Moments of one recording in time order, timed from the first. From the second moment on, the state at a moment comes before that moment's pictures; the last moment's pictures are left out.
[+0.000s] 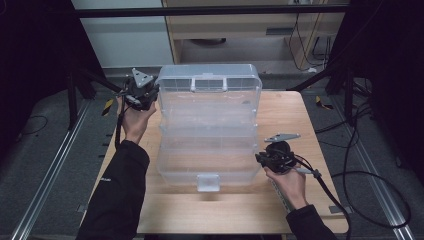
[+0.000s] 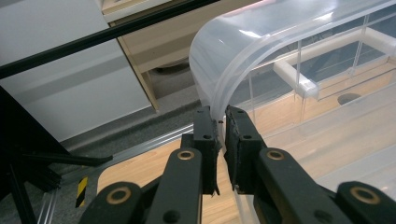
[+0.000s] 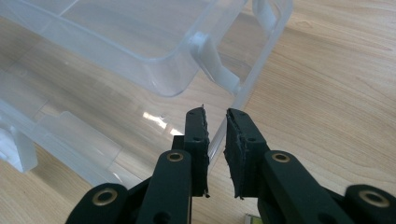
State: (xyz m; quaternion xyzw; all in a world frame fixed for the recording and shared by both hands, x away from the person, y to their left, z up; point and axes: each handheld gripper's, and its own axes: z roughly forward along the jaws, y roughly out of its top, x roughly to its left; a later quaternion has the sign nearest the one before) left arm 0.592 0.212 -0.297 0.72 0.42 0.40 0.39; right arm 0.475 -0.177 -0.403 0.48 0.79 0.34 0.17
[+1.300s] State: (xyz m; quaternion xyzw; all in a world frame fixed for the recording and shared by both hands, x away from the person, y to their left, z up) left arm 0.641 0.208 -0.303 0.72 0.44 0.38 0.38; right arm 0.475 -0.177 -0.403 0.48 0.79 0.34 0.17
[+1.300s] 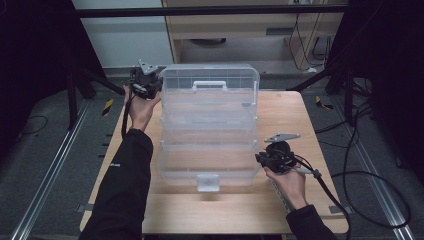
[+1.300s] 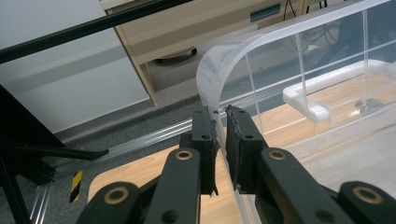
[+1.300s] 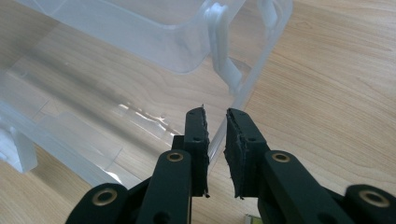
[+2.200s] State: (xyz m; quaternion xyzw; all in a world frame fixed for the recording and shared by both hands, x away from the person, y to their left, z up) left arm 0.668 0.204 -0.312 0.72 0.46 0.37 0.36; right arm 0.475 -0.176 -0.403 0.49 0.79 0.34 0.17
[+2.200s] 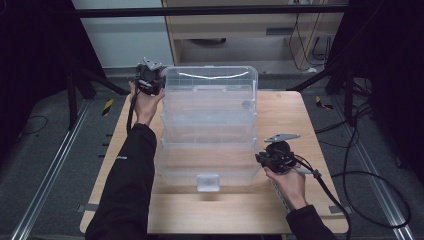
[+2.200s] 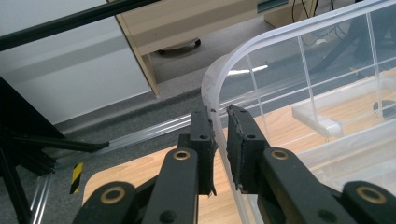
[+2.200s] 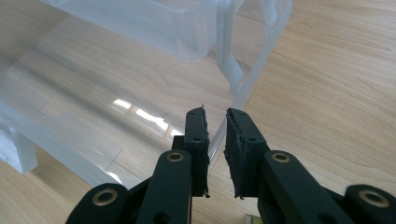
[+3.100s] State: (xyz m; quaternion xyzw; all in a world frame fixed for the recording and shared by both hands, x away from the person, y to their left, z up) left arm 0.595 0.239 -0.299 0.73 0.44 0.35 0.39; right arm 0.475 -0.175 -0.403 0.48 0.79 0.33 0.17
